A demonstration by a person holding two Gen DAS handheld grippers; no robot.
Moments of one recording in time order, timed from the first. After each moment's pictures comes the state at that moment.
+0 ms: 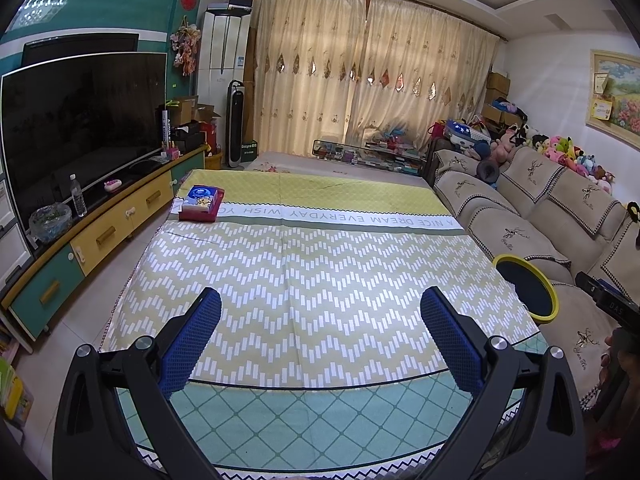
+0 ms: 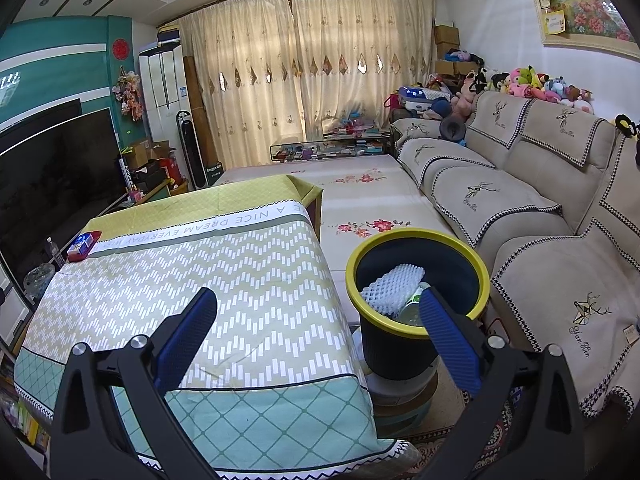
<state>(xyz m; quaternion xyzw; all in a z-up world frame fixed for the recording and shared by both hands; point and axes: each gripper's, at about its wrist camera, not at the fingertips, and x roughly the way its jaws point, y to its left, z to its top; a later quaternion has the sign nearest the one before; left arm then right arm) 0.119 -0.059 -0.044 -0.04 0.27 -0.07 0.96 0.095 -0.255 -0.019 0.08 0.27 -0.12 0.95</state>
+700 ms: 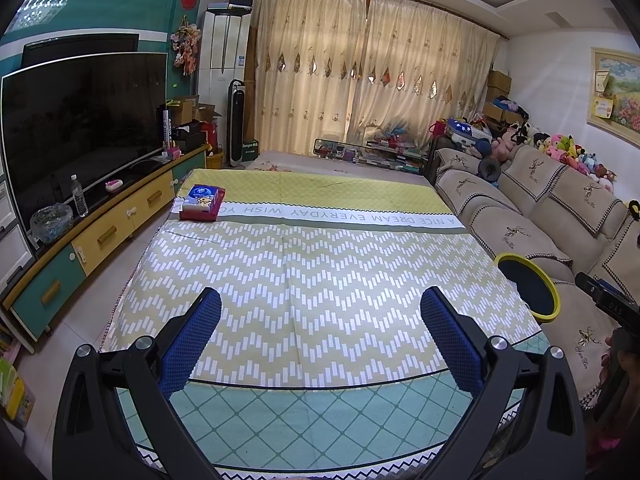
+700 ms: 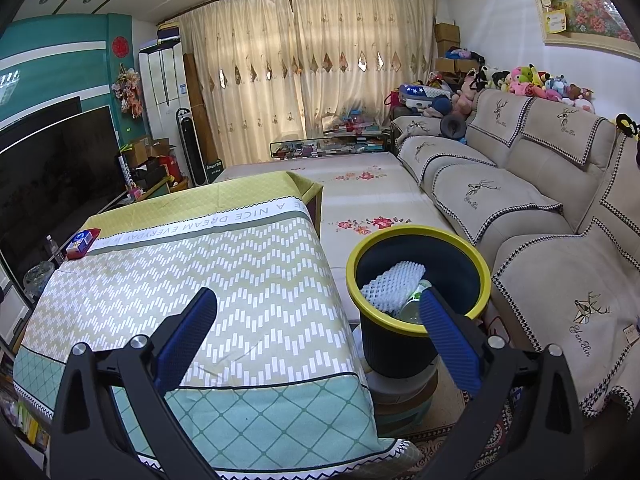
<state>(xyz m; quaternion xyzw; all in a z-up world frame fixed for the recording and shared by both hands) 0.120 -0.060 -0.045 -0.04 0.28 -0.07 0.96 0.095 -0.257 -0.018 0.08 0.27 -0.12 0.95</state>
